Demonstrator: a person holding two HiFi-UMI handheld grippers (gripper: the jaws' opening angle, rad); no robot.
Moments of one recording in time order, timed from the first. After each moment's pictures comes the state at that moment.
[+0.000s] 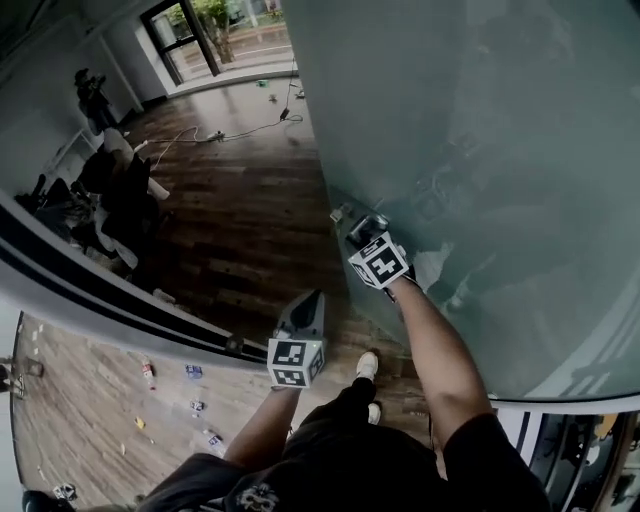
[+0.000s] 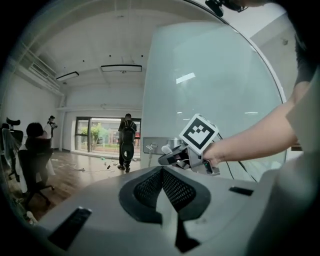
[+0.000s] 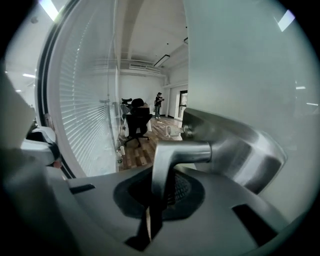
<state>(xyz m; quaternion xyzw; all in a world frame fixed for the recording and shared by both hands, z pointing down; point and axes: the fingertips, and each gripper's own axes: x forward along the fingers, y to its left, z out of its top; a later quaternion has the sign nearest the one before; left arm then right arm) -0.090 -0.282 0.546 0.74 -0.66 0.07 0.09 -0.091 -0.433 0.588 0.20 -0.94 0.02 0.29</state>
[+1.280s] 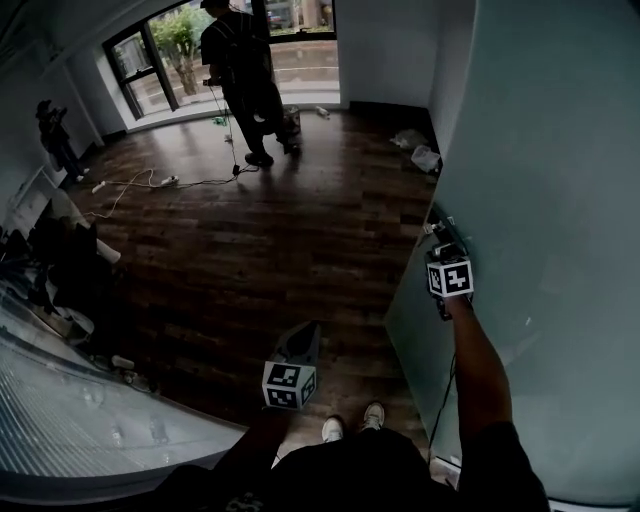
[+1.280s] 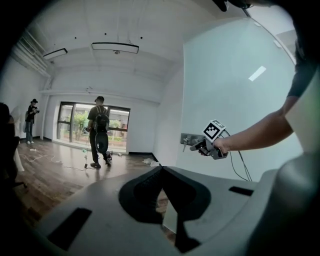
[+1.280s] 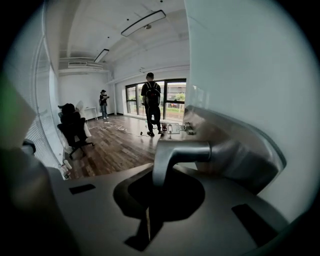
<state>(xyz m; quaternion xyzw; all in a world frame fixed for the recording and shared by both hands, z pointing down) -0.036 -0.573 0.508 0.79 -0.60 0.06 0.13 0.198 -0.820 0.534 0.46 -0.83 0.12 0.30</state>
